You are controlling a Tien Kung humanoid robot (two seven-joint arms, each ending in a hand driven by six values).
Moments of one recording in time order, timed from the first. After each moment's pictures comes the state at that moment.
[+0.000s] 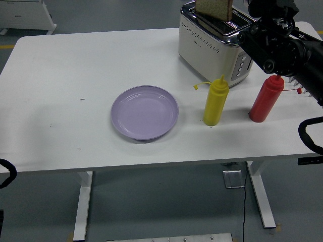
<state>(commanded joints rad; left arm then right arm) -0.17 0.12 -1.78 -1.28 0.33 0.02 -0.13 1.33 -0.09 0.68 0.50 -1.74 -0.32 -0.09</state>
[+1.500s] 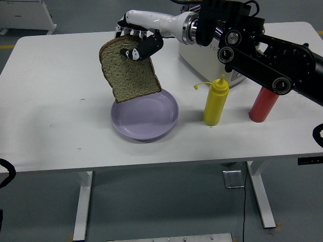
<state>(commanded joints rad) -0.17 0.12 -1.79 -1.28 0.33 0.02 -0.13 1.33 -0.16 0.48 1.08 -1.32 0.32 -0.08</state>
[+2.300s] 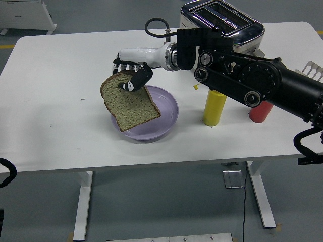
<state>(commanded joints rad) -0.18 0.11 -1.78 -1.28 0.33 0.02 -0.13 1.32 -0.04 0.38 0.93 -1.29 0.36 -0.09</state>
